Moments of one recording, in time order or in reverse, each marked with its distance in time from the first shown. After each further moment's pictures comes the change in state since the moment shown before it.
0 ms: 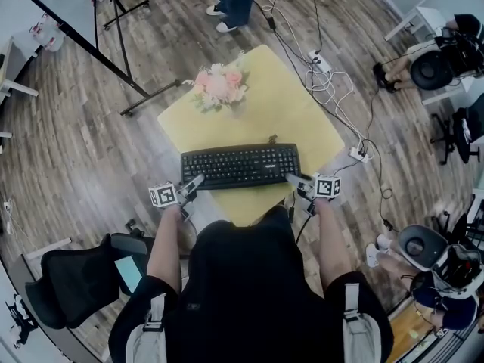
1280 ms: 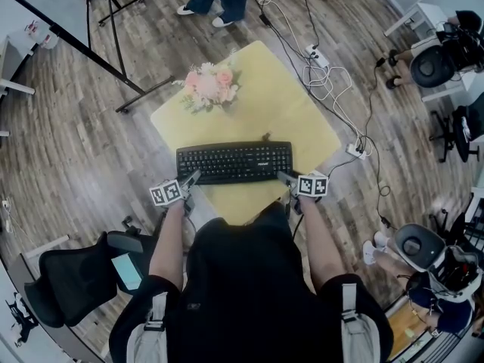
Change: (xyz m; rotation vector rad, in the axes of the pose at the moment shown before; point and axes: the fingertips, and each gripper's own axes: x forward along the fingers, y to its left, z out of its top) left arm 0.019 0.052 0.001 0.073 -0.031 0.334; right arm 0.011 -0.053 -0.006 -0.052 0.047 -0.351
